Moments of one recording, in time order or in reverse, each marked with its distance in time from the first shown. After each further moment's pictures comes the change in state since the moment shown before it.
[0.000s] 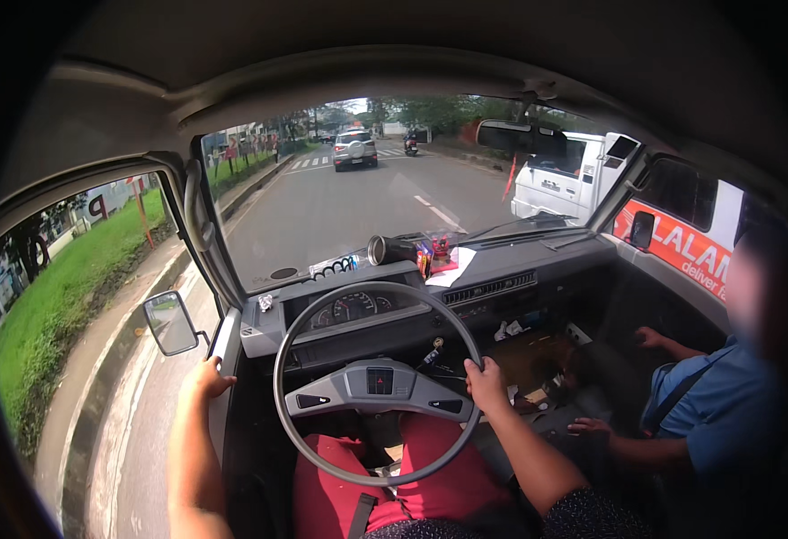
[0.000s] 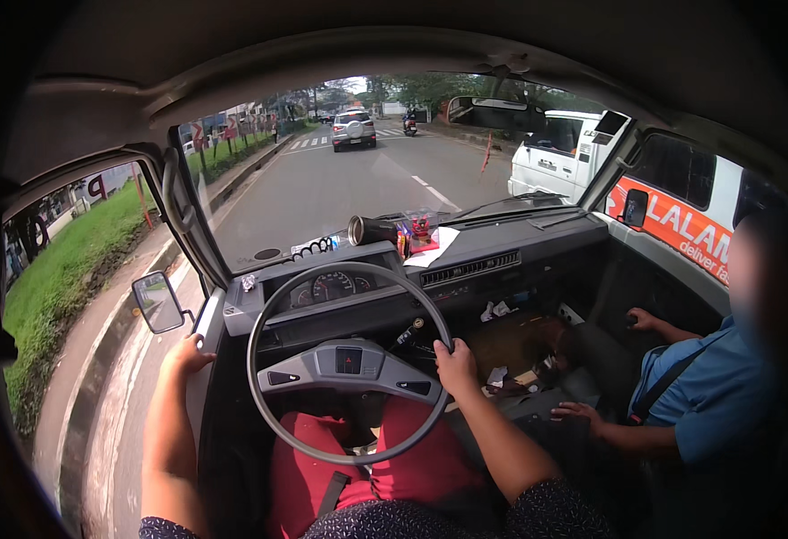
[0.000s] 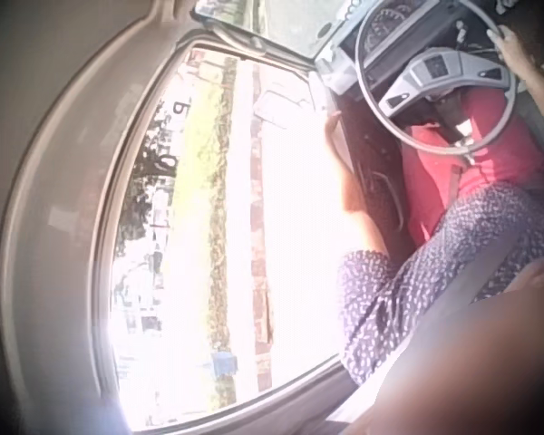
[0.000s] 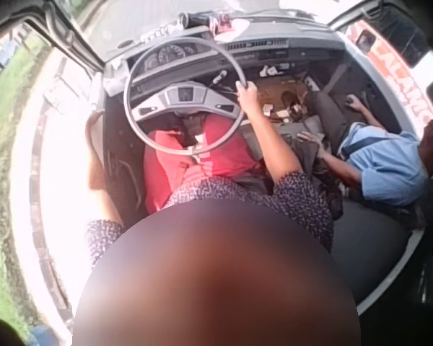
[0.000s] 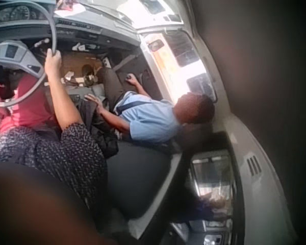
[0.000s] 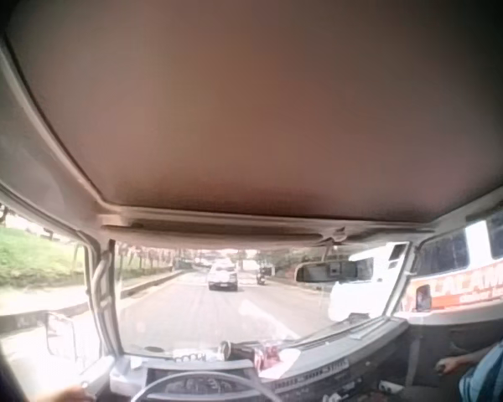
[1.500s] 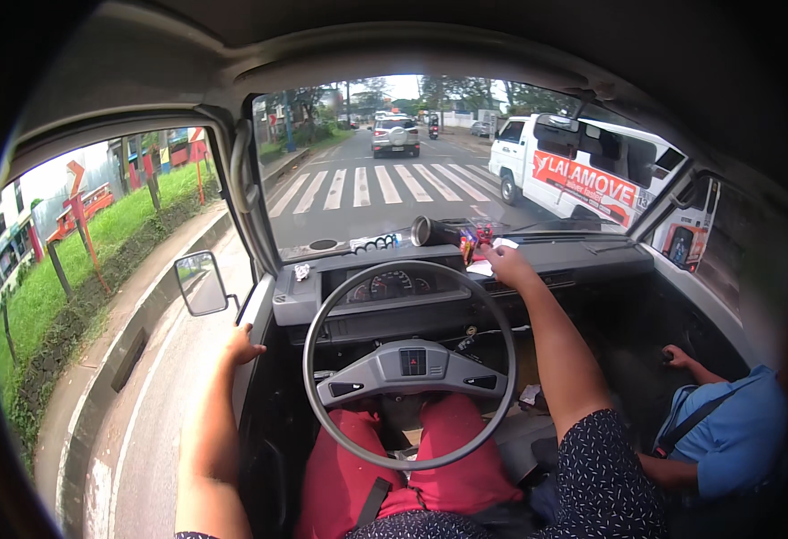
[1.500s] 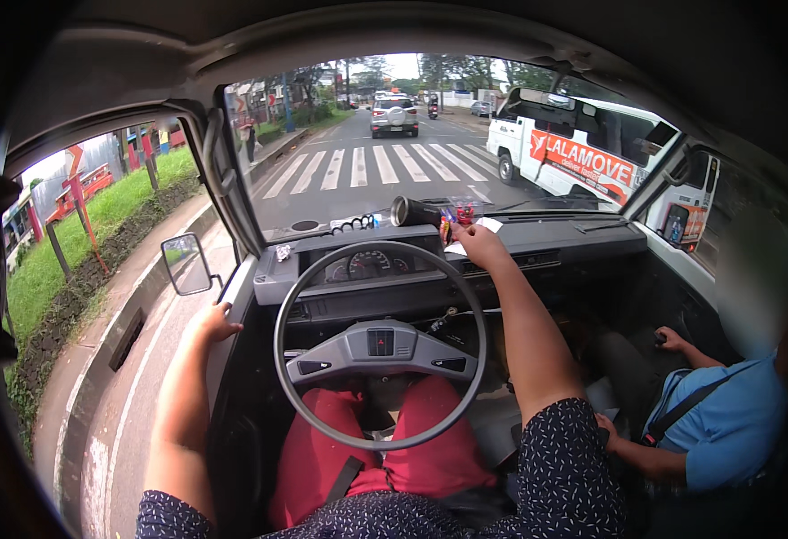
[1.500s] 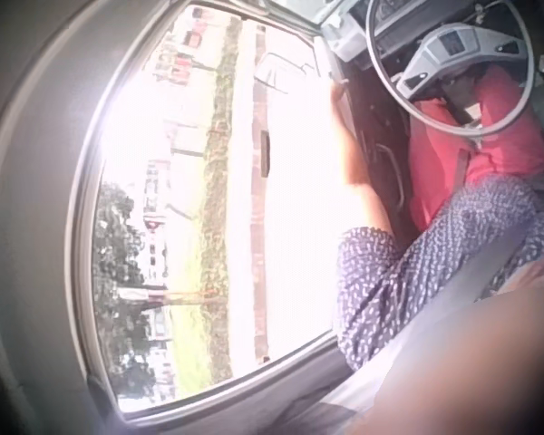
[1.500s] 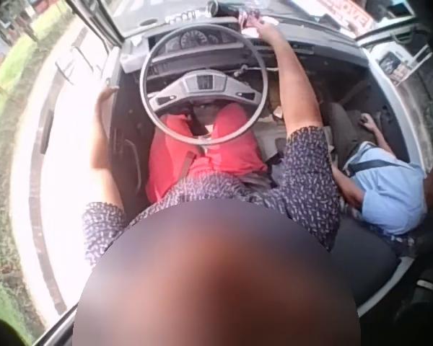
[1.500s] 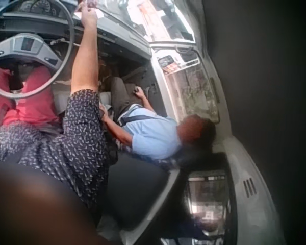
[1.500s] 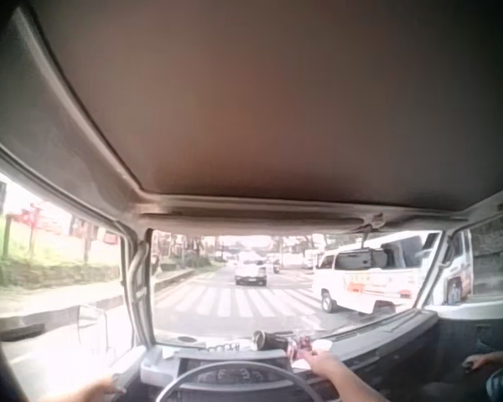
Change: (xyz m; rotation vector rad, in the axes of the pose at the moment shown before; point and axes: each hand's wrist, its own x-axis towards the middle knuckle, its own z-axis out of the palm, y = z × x) left_hand 0.015 -0.005 0.024 -0.122 -0.013 0.054; right_hand 0.203 -0.124 0.030 -0.548 -0.228 -0.238
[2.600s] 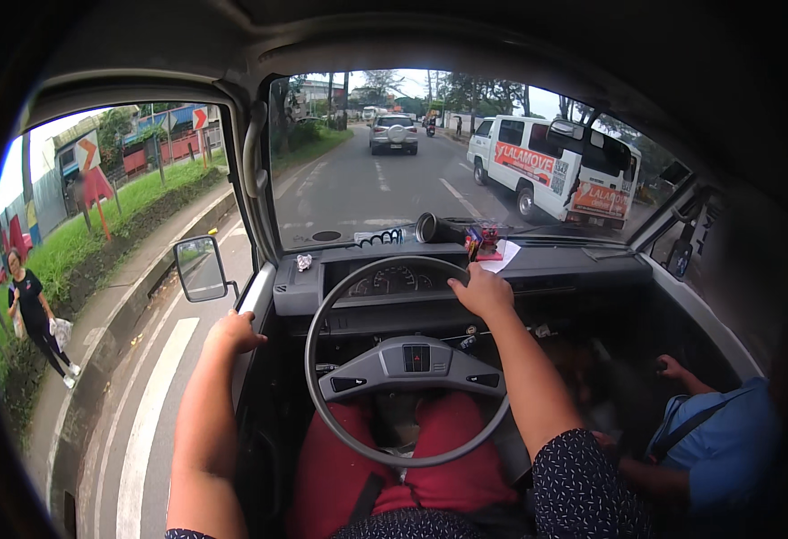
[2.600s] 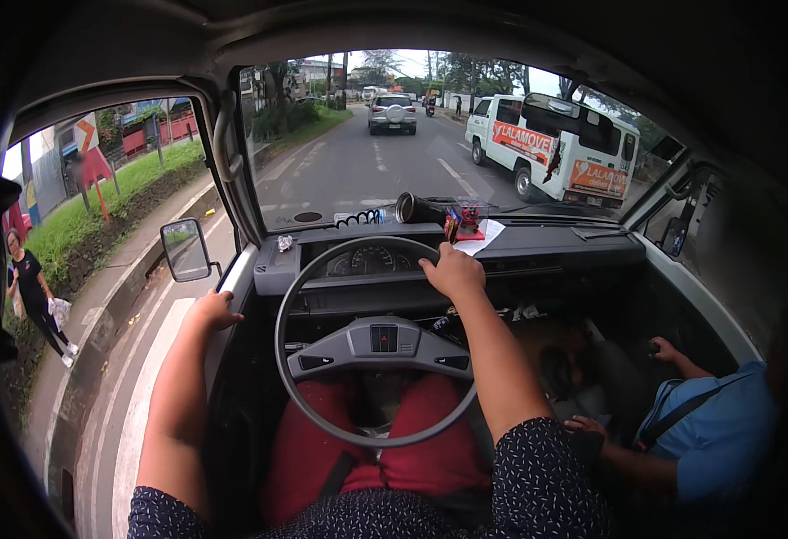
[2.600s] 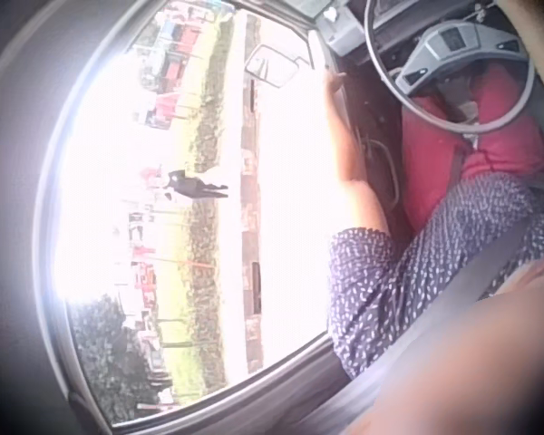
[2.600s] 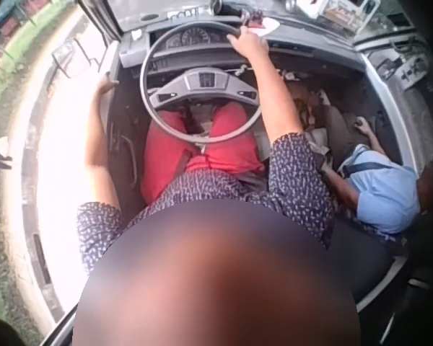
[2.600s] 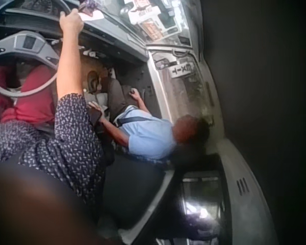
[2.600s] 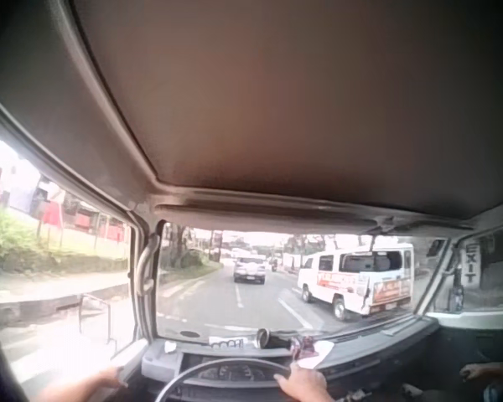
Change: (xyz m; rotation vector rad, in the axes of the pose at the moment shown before) left_hand -0.025 0.025 -0.024 0.222 -0.043 -0.034; right_hand -0.088 -0.079 0.050 -0.501 0.090 -0.071
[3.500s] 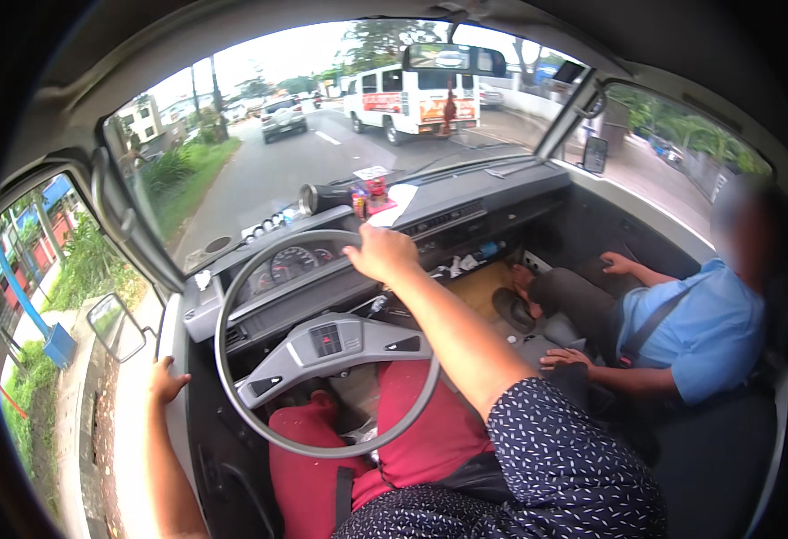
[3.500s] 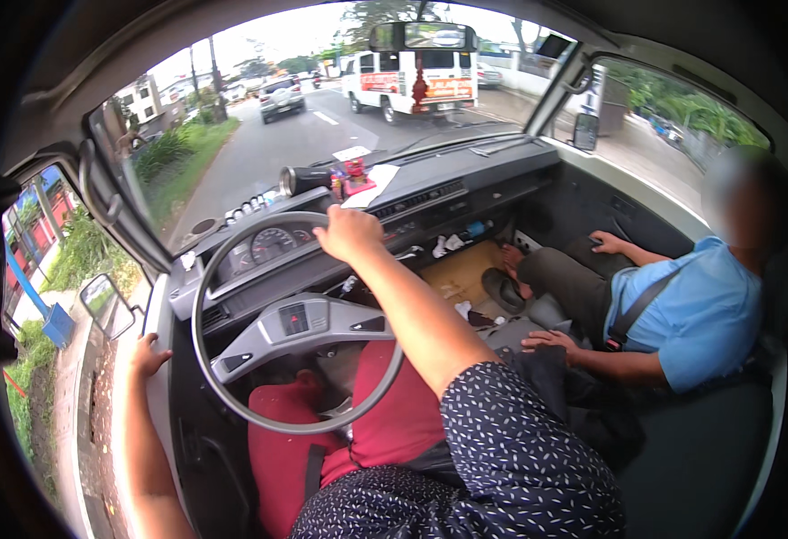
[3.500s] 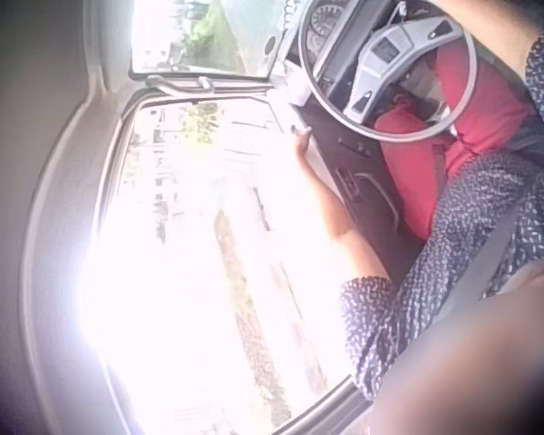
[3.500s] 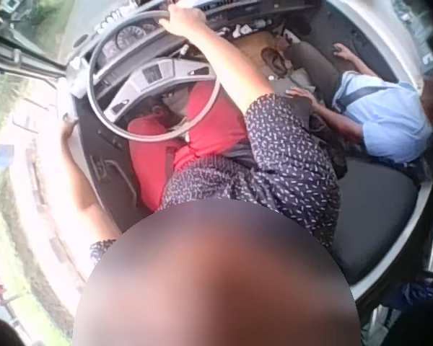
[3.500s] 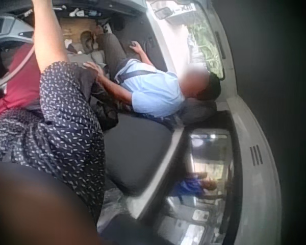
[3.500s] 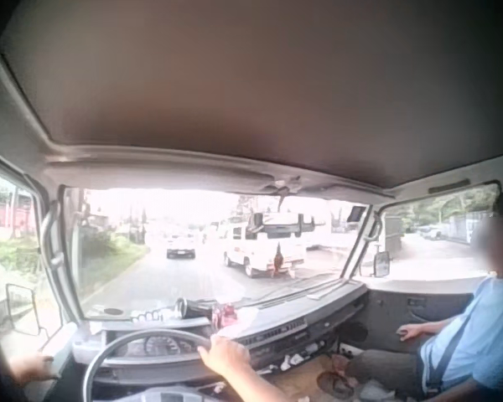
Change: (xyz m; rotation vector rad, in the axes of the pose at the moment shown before) left_hand 0.049 -0.047 0.059 -0.219 0.210 0.140; right_hand -0.018 0.019 0.007 0.111 0.093 -0.055
